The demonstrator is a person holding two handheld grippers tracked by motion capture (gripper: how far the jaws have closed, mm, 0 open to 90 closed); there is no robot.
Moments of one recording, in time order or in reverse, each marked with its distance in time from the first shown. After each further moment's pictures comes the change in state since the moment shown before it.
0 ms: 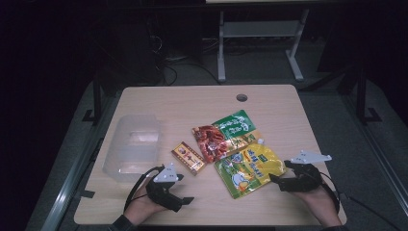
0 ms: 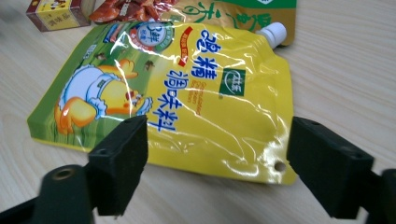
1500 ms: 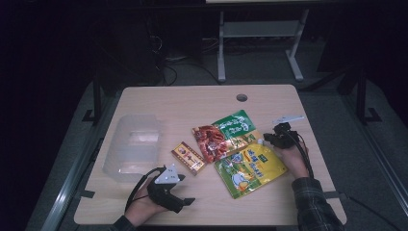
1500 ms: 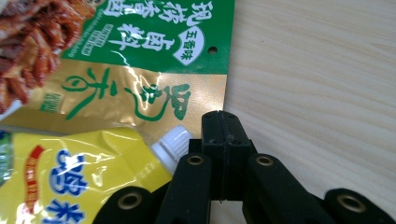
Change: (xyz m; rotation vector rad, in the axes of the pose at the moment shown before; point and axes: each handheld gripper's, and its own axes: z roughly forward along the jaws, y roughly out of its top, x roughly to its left) left arm -0.004 0.002 0.002 -0.006 -0.003 0.023; right arm -0.067 0.073 0.096 0.048 -0.073 0.061
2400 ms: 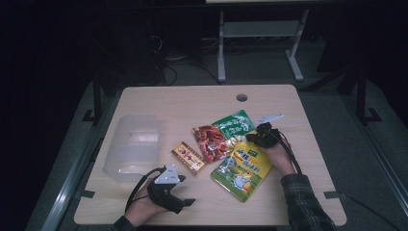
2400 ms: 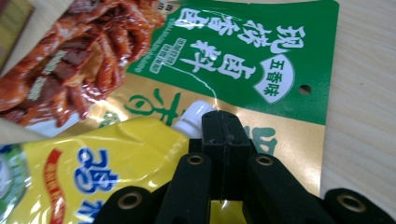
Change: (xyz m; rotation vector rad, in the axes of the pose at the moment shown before) left arm -0.001 0.000 0.000 -0.005 -0.018 -0.011; right arm 0.035 0.019 0.030 0.012 0.117 -0.110
